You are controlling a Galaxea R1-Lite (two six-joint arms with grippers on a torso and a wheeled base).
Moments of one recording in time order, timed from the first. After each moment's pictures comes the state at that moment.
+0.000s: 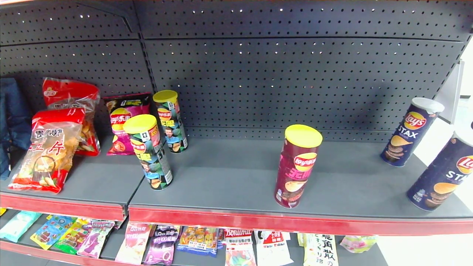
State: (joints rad) left arm 0.03 0.13 -0.25 0.17 -0.17 0.23; right arm -0.30 0.95 -0.44 -0.61 0.20 -0.03
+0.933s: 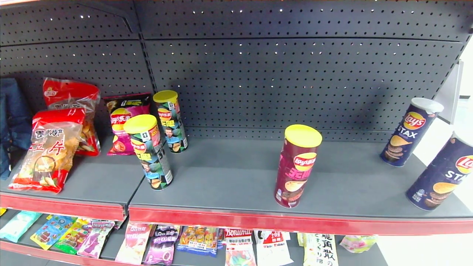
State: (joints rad) left arm 0.03 0.12 -0.25 0.17 -0.20 0.22; right arm -0.32 0.29 -0.42 0.12 0.22 -0.04
